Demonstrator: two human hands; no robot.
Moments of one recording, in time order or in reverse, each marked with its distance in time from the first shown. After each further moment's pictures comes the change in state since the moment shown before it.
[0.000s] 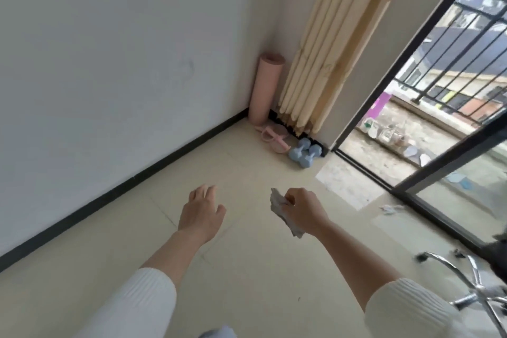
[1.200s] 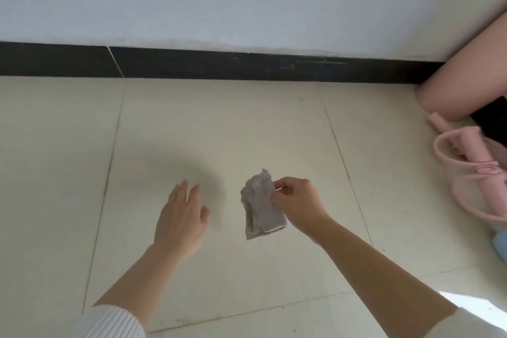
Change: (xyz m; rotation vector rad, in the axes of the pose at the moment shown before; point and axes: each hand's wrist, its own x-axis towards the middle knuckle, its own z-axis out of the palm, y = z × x) left_hand 0.498 -0.302 0.572 -0.054 0.212 -0.722; right_hand 0.697 0.147 0.543 0.257 -0.518 -0.336
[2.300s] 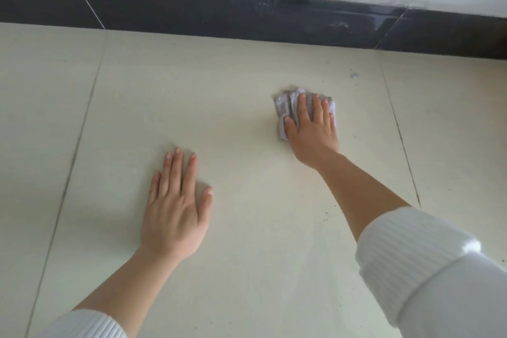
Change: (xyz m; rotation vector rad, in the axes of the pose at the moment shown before) left_hand 0.091 -0.038 0.073 0.148 0.292 0.012; right_hand 0.245 0.024 0.041 -0.788 0.094 -0.228
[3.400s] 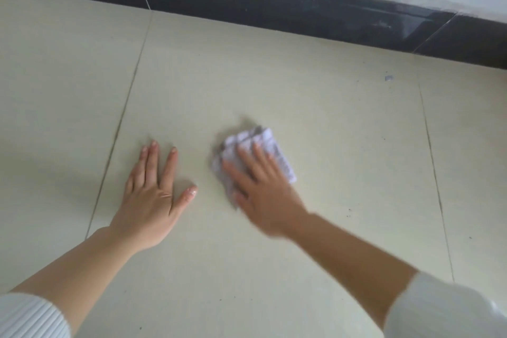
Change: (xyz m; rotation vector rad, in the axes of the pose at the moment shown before) left_hand -0.026 -0.083 -0.024 -0.073 -0.211 -0.122; right_hand -0.113 -0.080 0.060 -0.099 0.003 -0.783
